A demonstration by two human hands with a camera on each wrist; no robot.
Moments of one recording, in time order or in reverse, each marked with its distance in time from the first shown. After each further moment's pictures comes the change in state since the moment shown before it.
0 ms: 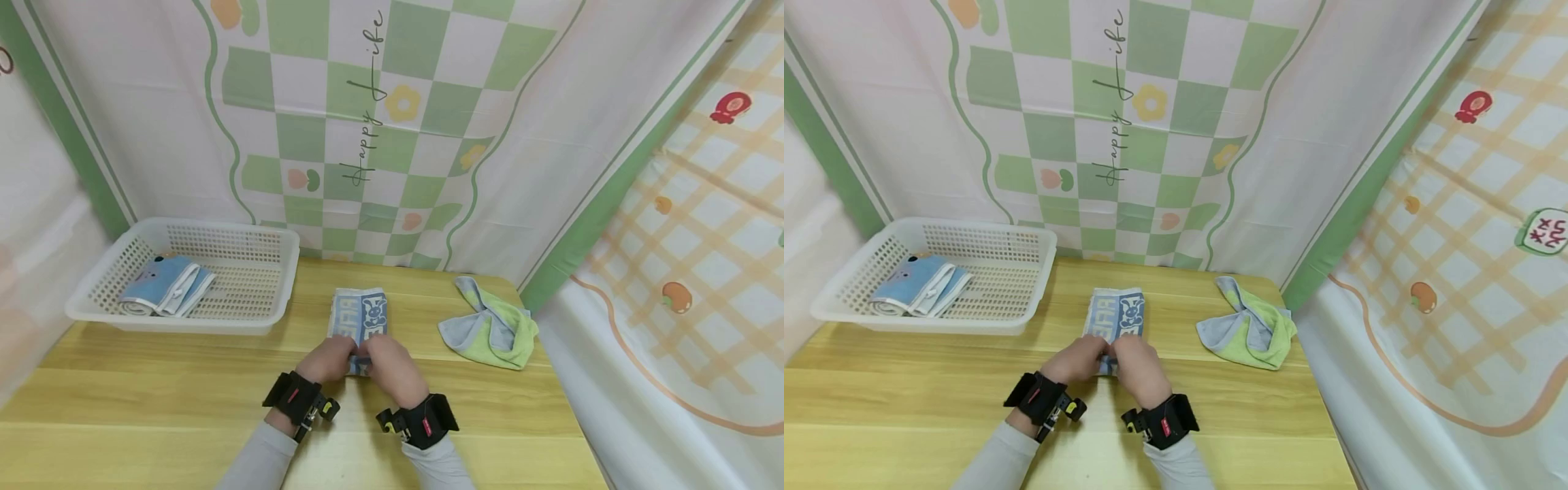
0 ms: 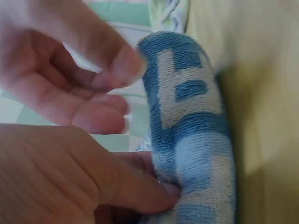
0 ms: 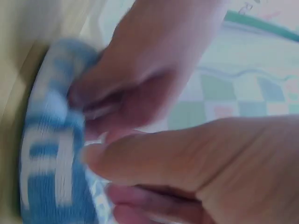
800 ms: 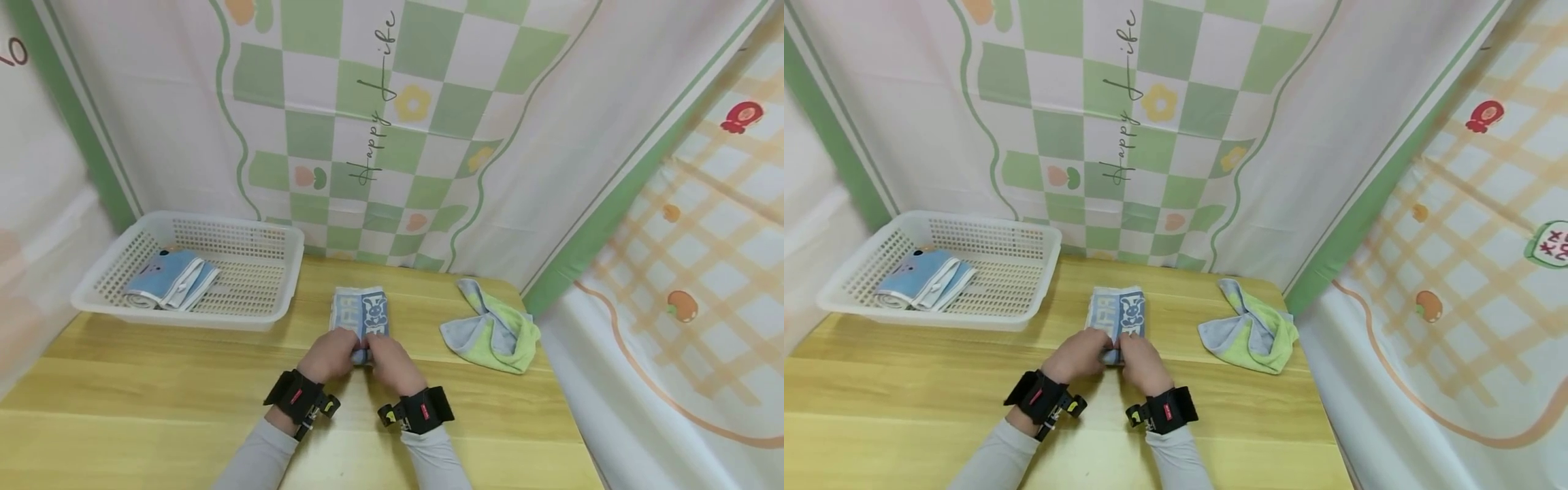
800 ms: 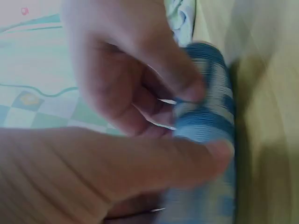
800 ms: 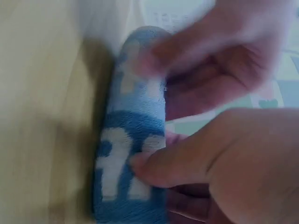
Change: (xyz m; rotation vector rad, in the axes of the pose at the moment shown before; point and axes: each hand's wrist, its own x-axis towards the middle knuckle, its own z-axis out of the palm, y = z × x) left_hand -0.002 0.006 -0.009 0.074 0.110 0.031; right_hand 0.016 0.031 0.034 0.059 -0.016 -0.018
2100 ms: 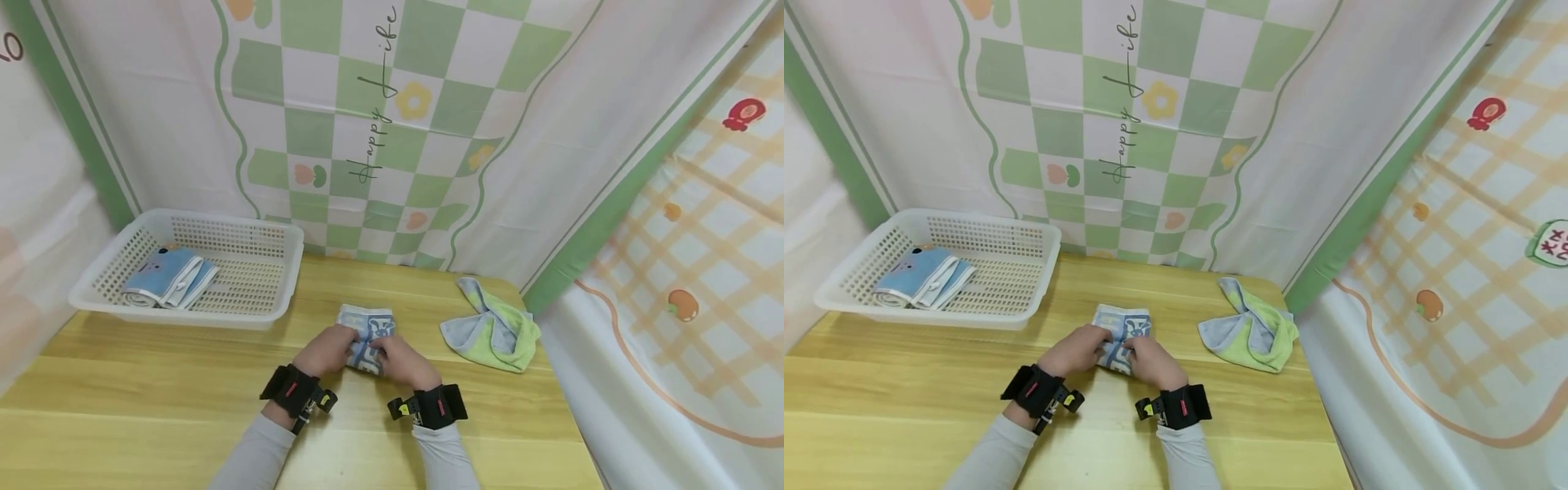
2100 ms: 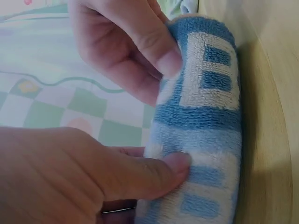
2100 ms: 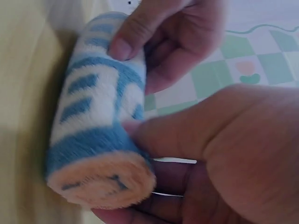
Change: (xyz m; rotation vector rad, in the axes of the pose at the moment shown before) left_hand 0.003 -0.011 -0.003 -0.049 -0.054 0.047; right_hand -0.005 0.009 -0.023 0.225 -0.171 0.065
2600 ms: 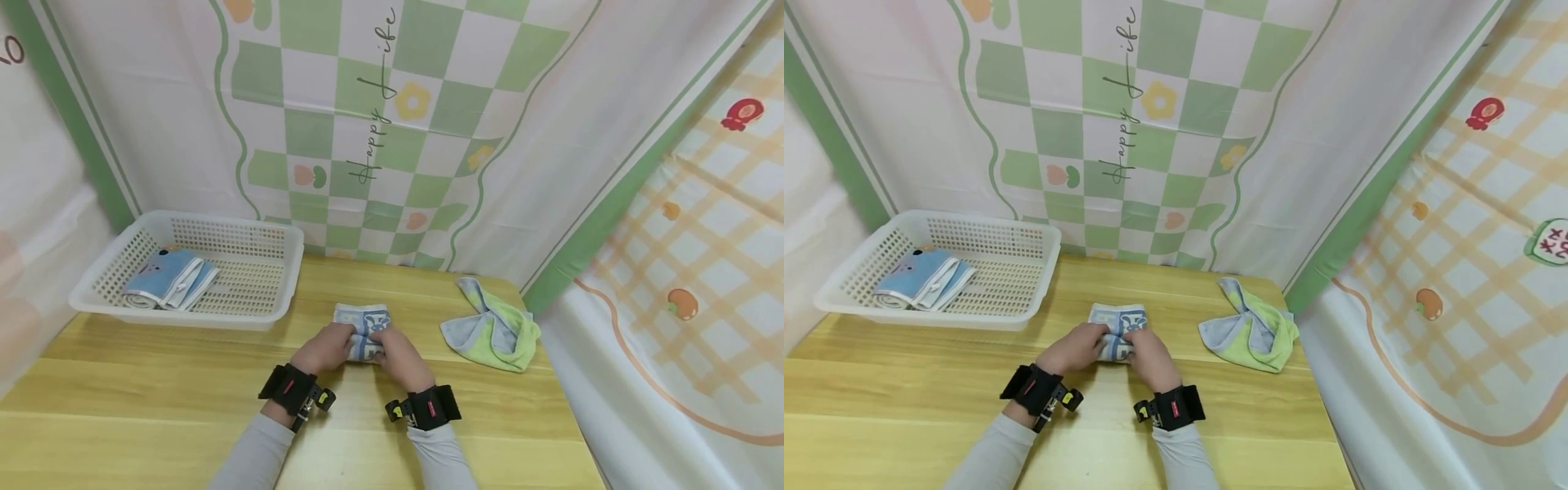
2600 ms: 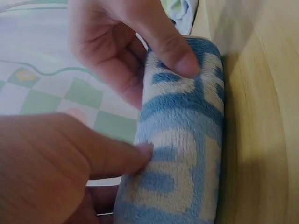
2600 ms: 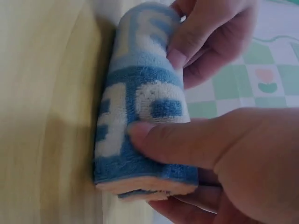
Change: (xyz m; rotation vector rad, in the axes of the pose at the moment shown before) left_hand 0.006 -0.012 0.002 -0.067 0.005 -0.036; right_hand 0.005 0.003 0.009 -0.079 0.148 -0.026
